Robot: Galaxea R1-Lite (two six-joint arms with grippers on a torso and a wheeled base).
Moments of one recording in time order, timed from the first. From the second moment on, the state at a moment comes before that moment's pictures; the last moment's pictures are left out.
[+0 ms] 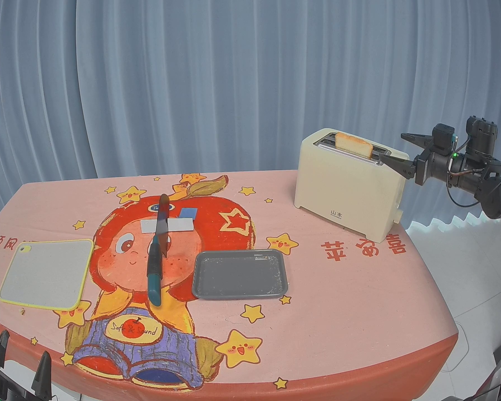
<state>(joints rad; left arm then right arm) 0.00 0.02 -0.02 0.00 0.01 -0.01 0.02 1.90 -1.11 -0.65 0.61 -0.28</state>
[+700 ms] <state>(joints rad) 0.00 0.02 -0.02 0.00 0.01 -0.01 0.02 1.54 -0.66 -0.66 0.44 -0.11</state>
